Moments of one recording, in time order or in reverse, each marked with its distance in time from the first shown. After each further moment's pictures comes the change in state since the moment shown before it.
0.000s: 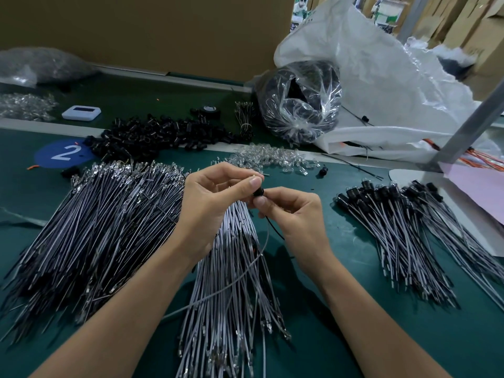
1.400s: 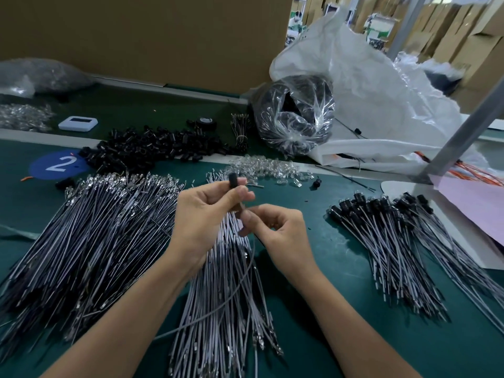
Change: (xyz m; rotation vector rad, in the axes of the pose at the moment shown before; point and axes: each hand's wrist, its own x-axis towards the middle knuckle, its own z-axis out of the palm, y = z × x) left_hand 0.004 -0.007 0.003 0.072 0.160 -0.079; right_hand 0.001 0.008 0.008 -0.237 0.008 -0.030
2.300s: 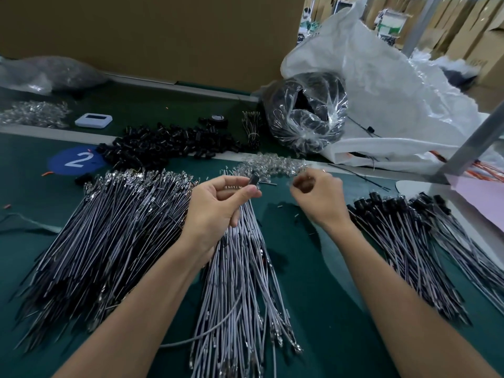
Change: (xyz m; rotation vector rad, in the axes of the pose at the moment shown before) left_hand 0.010 -0.003 -0.016 0.092 -0.001 -0.144; right_hand 0.069 0.028 -0.048 -0.647 0.125 0.102
